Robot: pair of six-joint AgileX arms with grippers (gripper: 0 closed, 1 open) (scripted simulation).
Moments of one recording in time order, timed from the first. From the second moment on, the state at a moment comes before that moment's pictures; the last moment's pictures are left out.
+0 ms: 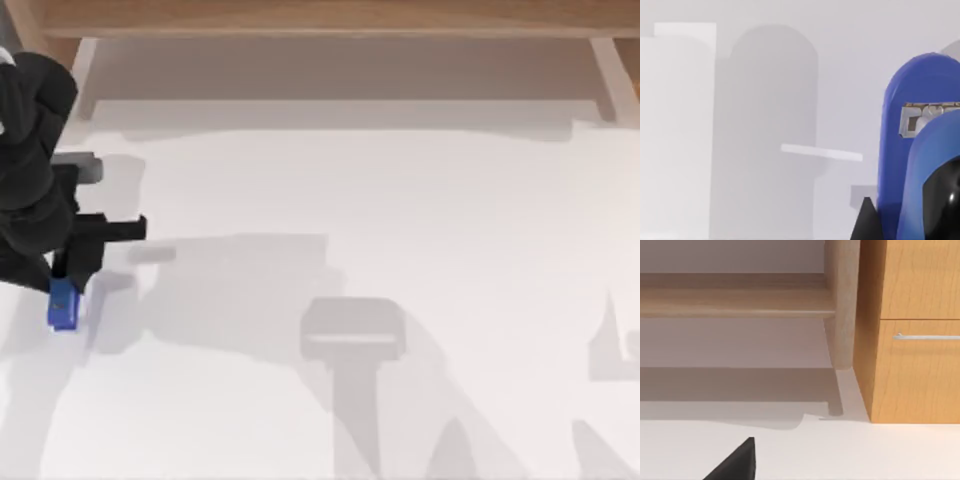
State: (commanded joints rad) left arm -0.11 1.92 1.25 -0.90 0.00 -0.16; right arm 0.00 0.00 0.00 0.00 0.00 0.00
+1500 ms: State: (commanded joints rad) left arm 0.43 1.89 1.28 -0.96 -0.02 0.47; right arm 0.00 0.00 0.00 0.00 0.00 0.00
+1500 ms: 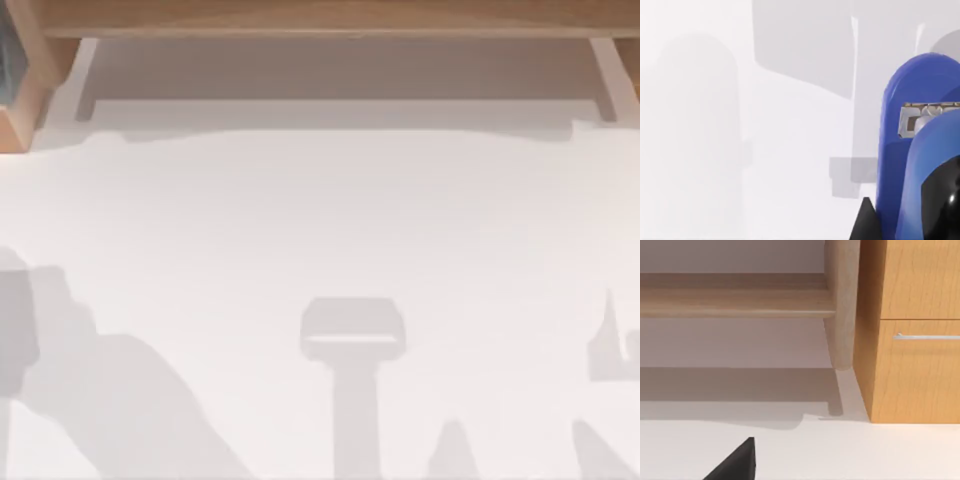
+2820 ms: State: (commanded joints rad) left arm 0.43 1.90 1.24 -0.87 -0.02 0.47; right arm 0.00 0.00 0.00 0.00 0.00 0.00
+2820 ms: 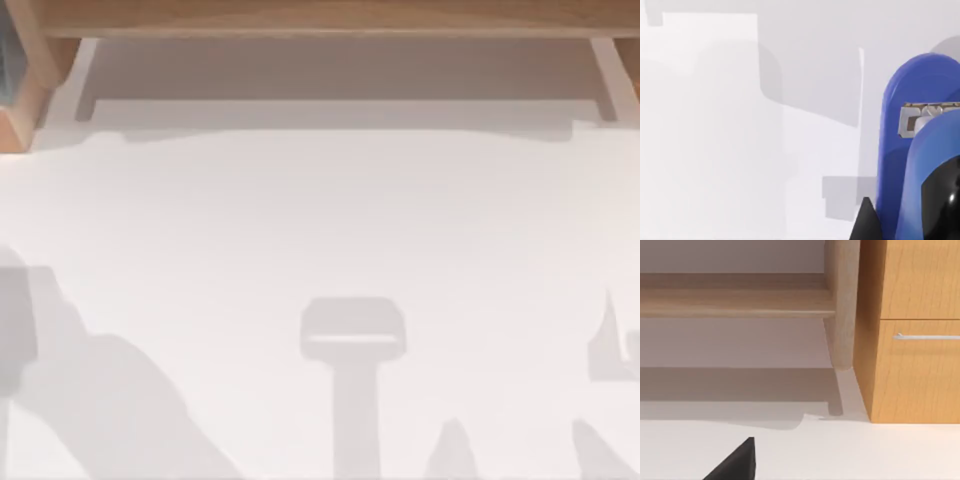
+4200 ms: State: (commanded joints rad) left arm 0.43 1.93 1.21 -0.85 -0.01 0.47; right arm 0.00 0.00 0.00 0.00 0.00 0.00
